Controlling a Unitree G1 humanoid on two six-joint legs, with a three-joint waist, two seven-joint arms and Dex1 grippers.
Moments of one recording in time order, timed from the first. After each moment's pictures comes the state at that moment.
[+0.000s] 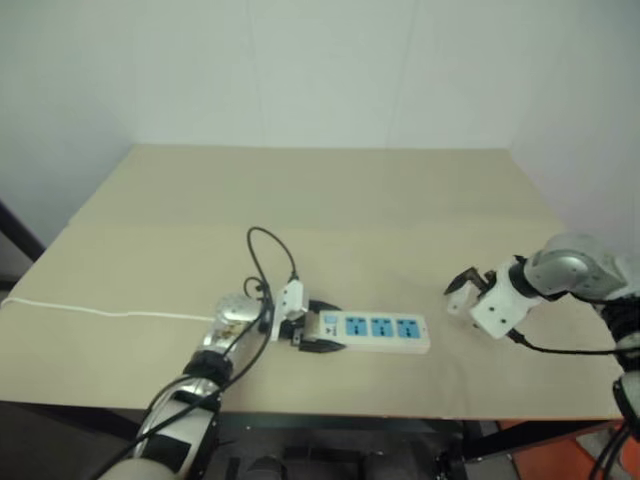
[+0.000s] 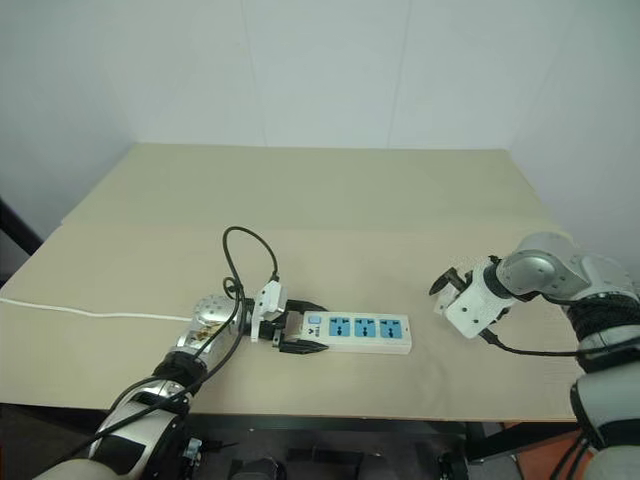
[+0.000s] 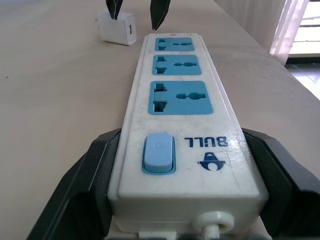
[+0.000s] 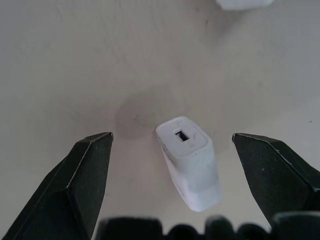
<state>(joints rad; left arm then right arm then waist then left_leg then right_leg) -0.68 0.24 -0.16 0.80 -0.14 -0.32 -1.41 -0.97 -0.96 0.49 0.84 -0.55 -1.07 1.11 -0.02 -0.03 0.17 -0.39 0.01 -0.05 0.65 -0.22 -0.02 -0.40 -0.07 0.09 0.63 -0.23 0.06</state>
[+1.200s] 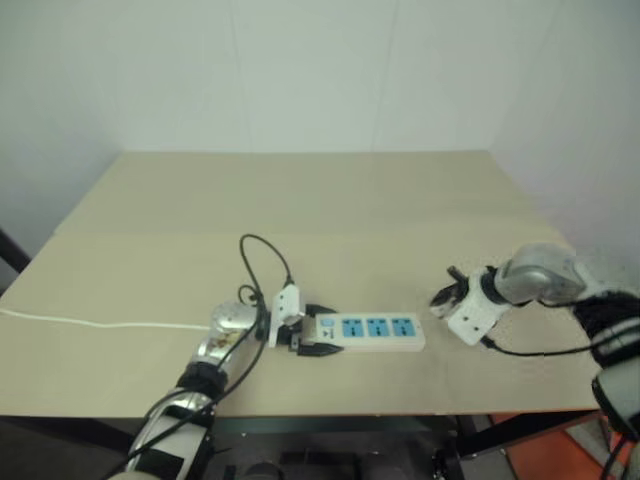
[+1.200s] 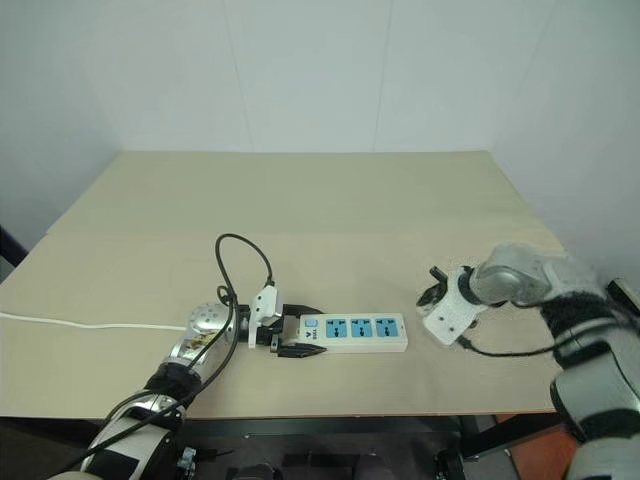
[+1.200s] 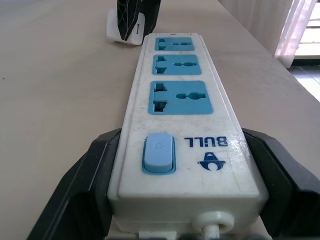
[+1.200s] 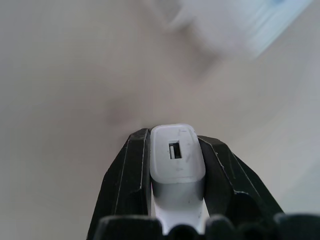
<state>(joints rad) -0.62 0.27 -0.18 0.69 -0.14 -0.26 -1.36 -0.81 -0.93 0.51 0.60 -0.47 -0.91 0.92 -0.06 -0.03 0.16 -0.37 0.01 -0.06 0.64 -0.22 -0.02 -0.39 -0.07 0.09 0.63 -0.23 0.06</state>
